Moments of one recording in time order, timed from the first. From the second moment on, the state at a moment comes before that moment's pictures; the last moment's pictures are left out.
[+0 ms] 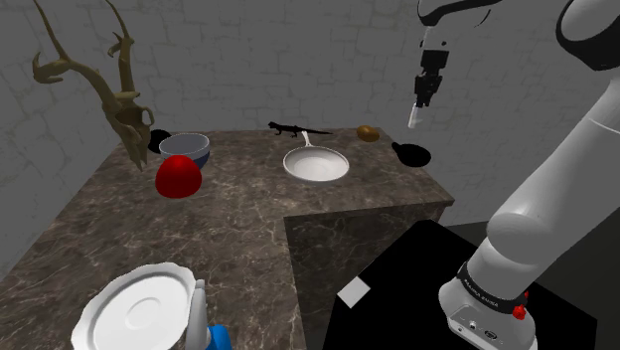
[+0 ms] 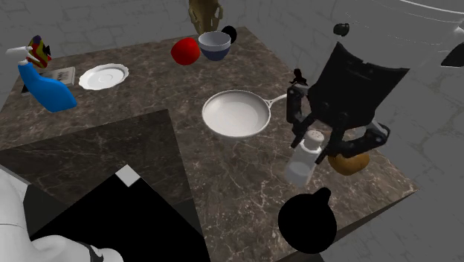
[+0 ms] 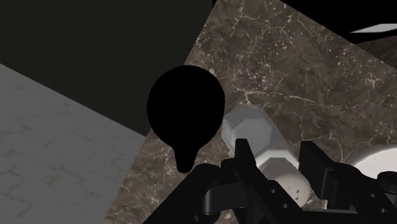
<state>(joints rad) -0.19 -0.06 -0.40 -1.82 -0.02 1.61 -0.55</state>
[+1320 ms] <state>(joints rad) -0.25 0.04 -0.46 -1.89 0.00 1.78 -0.68</state>
